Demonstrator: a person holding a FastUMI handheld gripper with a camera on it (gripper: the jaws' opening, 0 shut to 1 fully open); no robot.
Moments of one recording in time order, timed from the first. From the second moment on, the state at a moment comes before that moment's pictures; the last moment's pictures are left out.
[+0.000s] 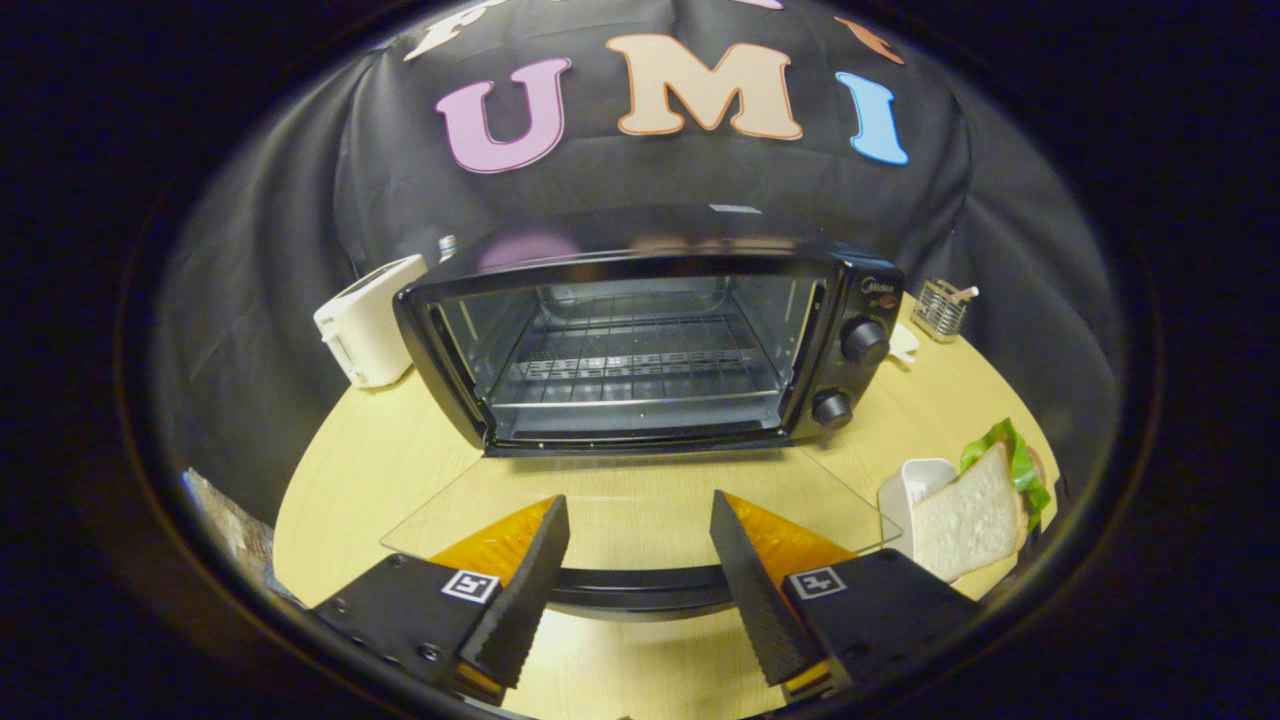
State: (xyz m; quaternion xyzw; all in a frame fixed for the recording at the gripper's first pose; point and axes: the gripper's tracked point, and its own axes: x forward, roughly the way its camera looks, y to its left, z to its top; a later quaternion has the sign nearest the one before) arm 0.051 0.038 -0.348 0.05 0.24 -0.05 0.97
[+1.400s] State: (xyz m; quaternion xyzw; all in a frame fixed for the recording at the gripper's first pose) arm 0.022 0.001 -0.369 0.07 0.34 -0.08 0.94
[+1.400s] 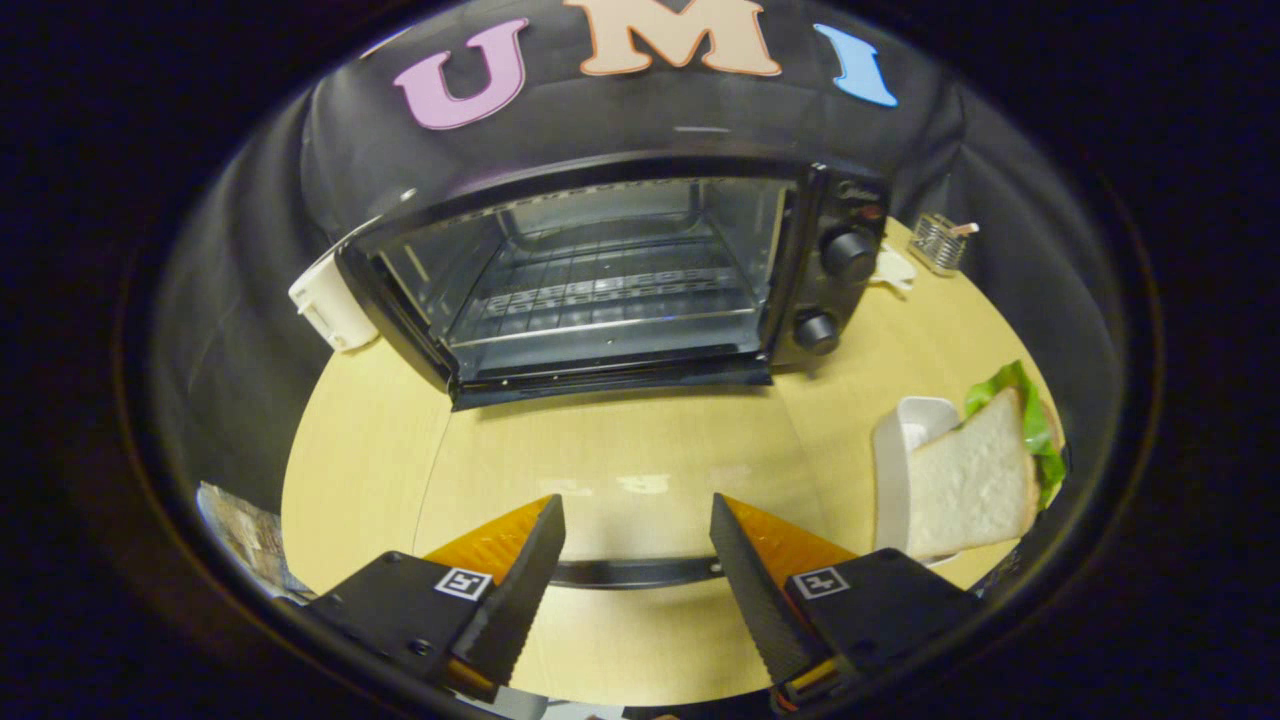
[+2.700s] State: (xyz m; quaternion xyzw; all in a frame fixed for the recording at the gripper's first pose) arm -0.043 -0.218 -0.363 0.03 0.42 -0.22 0.88
